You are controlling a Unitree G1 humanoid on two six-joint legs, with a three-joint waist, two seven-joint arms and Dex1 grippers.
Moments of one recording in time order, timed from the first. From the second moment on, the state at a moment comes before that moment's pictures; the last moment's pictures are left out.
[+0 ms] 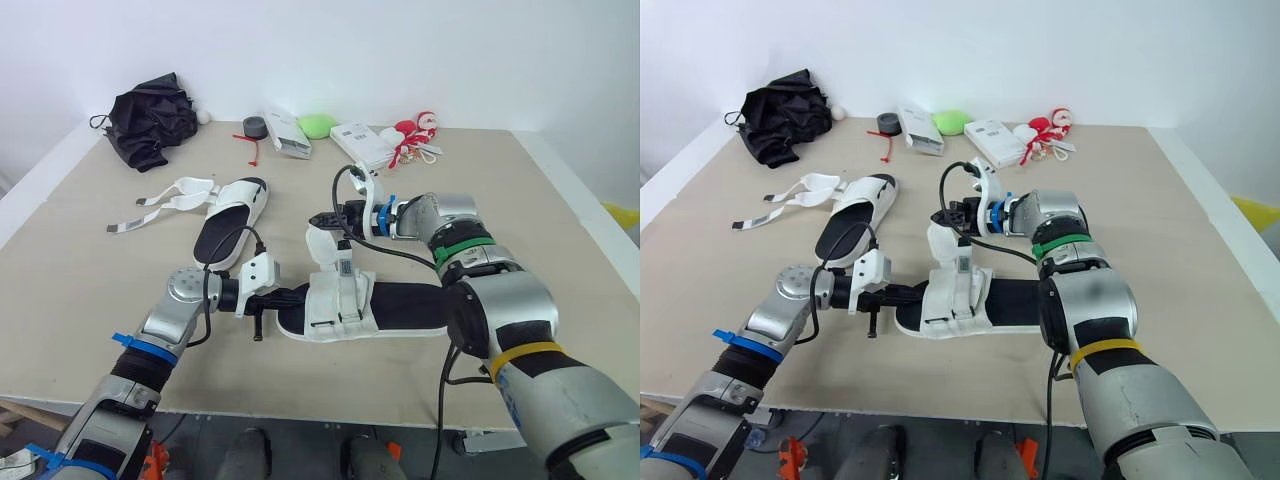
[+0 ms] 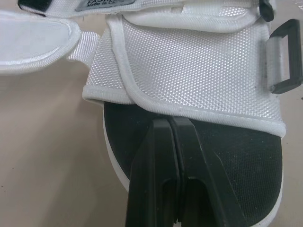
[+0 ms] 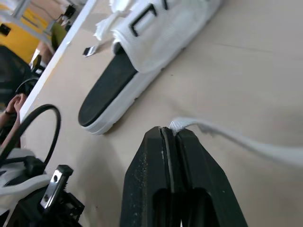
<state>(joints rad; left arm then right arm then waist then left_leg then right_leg) -0.53 0.45 -0.27 0.33 -0.19 0.02 -1.21 -1.32 -0.25 -0.02 1.17 0.31 0.77 0.92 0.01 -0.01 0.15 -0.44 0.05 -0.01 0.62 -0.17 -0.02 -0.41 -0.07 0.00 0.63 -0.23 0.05</state>
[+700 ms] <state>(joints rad) -0.54 0.44 -0.28 0.33 -0.20 0.02 -1.22 -0.66 -0.56 0.22 -0.14 0.39 0.67 1.33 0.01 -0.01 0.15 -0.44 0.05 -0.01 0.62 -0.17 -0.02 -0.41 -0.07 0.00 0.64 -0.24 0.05</state>
